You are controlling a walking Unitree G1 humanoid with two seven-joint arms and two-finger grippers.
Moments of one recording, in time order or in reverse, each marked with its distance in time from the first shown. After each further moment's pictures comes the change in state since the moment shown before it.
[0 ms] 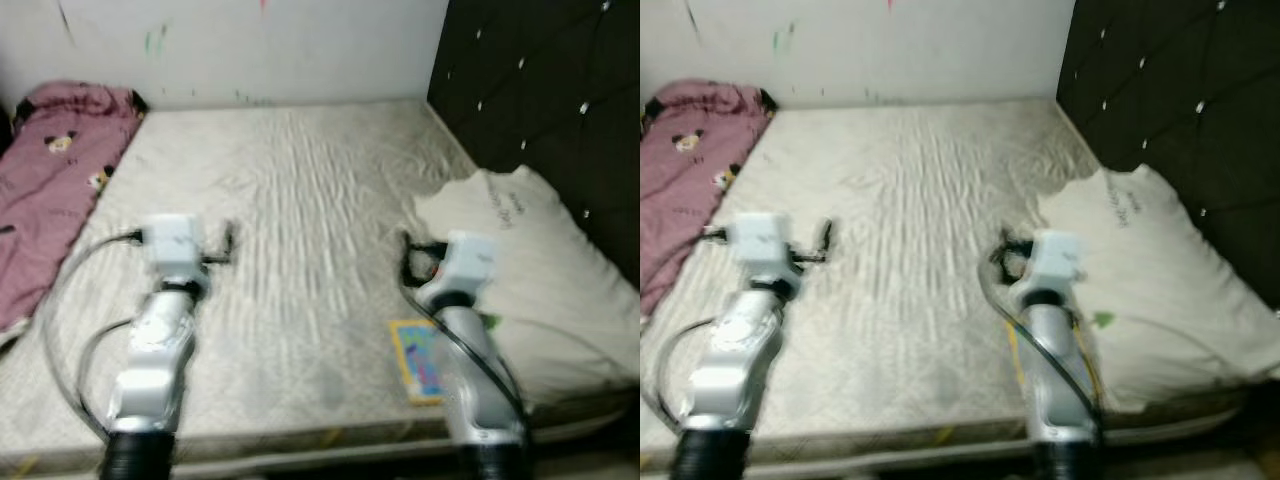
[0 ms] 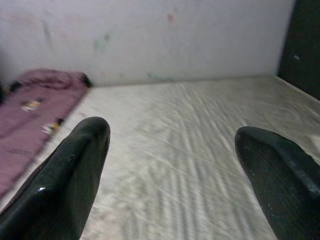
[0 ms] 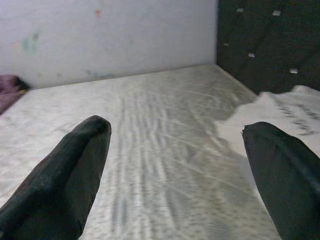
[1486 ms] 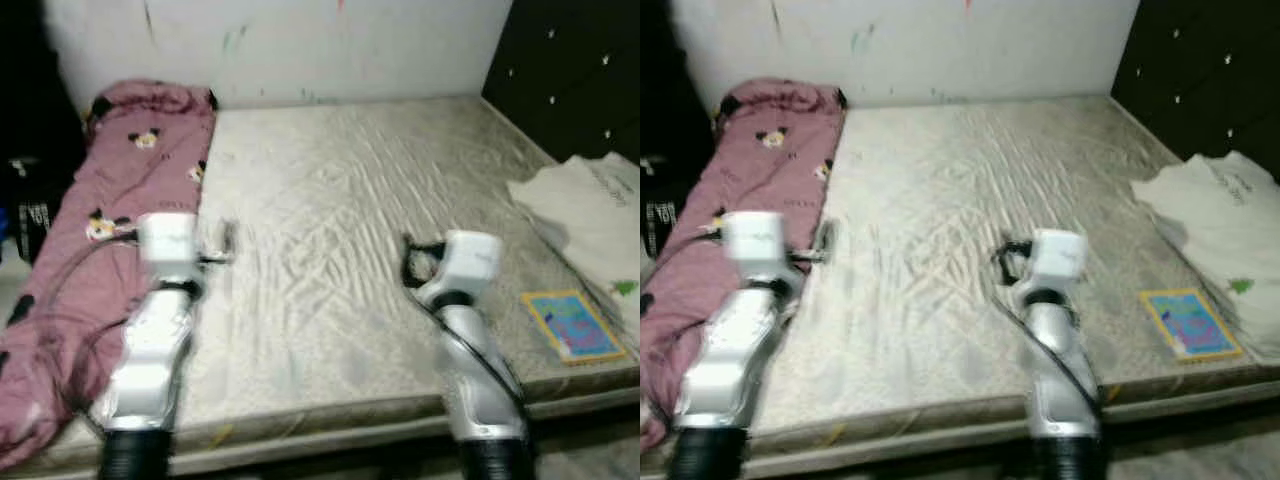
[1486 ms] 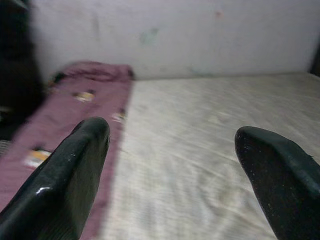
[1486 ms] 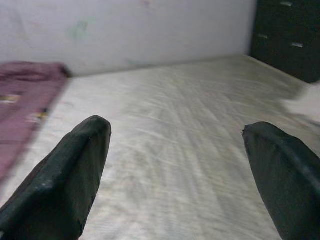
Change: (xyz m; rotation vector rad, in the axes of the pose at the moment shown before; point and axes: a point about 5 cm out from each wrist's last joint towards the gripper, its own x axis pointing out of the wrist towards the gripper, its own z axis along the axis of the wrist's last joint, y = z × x) left arm 0.000 0.006 0.000 -0.017 0.020 0.014; right arm 0.005 0.000 -0.001 -0.015 0.017 0.013
